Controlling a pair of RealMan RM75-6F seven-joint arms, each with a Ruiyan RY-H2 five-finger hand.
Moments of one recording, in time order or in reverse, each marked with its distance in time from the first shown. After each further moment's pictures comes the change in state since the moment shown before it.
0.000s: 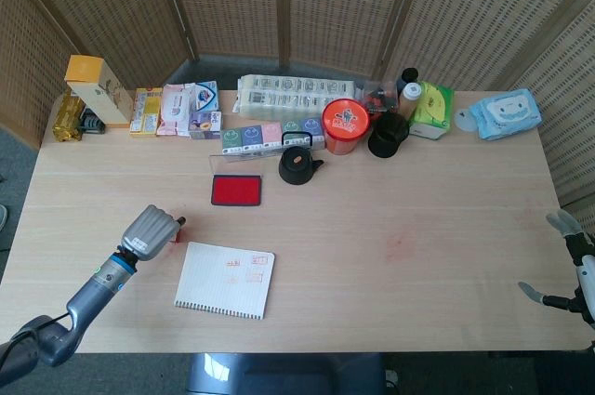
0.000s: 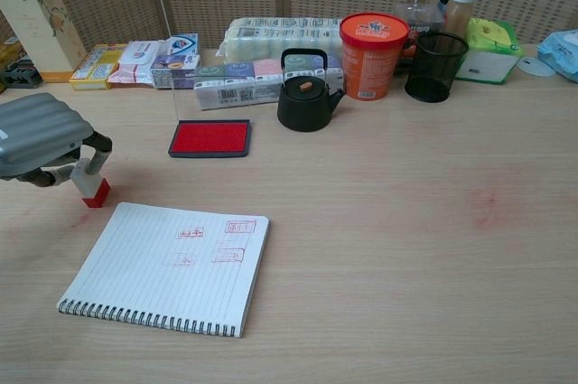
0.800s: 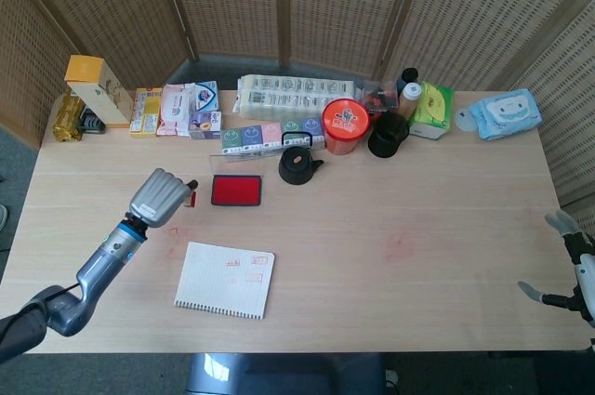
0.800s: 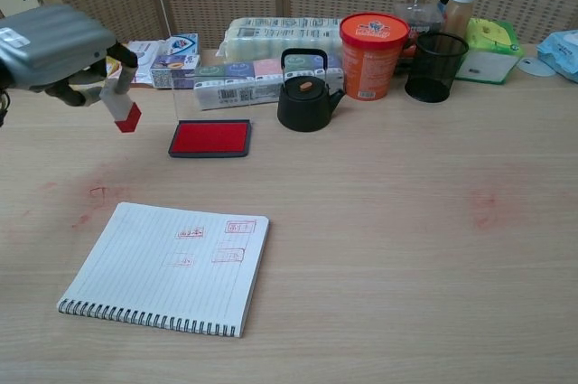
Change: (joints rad) left arm -0.131 0.078 -0.142 -0.130 -0.068 -0.036 0.035; right arm 0.015 -0.002 0.003 0.007 0.027 -0.040 -0.003
